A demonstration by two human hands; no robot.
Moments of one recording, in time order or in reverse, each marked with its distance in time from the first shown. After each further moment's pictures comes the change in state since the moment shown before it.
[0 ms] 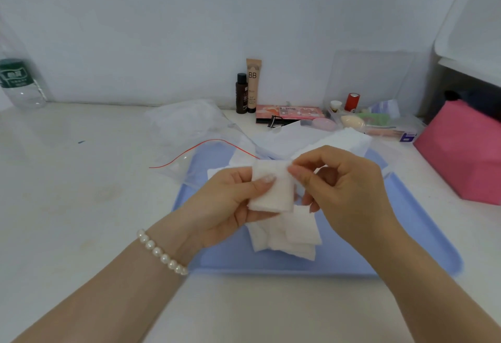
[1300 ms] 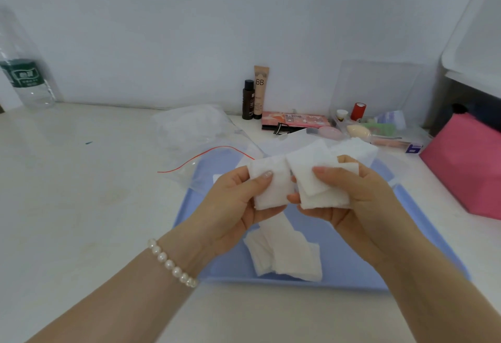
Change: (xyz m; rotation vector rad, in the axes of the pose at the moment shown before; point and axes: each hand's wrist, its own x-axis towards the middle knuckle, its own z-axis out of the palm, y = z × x) left_hand 0.005 -0.004 0.002 -0.096 0.135 0.130; right_hand 0.004 -0.009 -0.006 0.846 -0.122 0.510
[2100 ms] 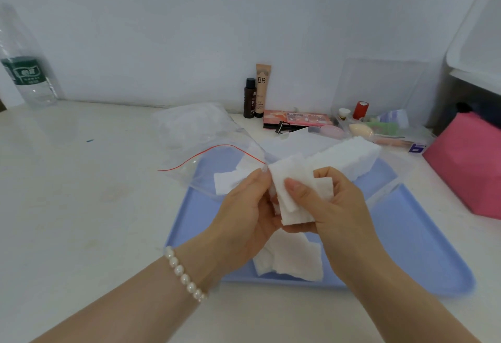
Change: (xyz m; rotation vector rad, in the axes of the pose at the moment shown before) left_hand 0.001 -0.018 0.010 -0.053 -0.048 -0.002; right_hand -0.001 0.030 0.015 -0.272 0.209 -0.098
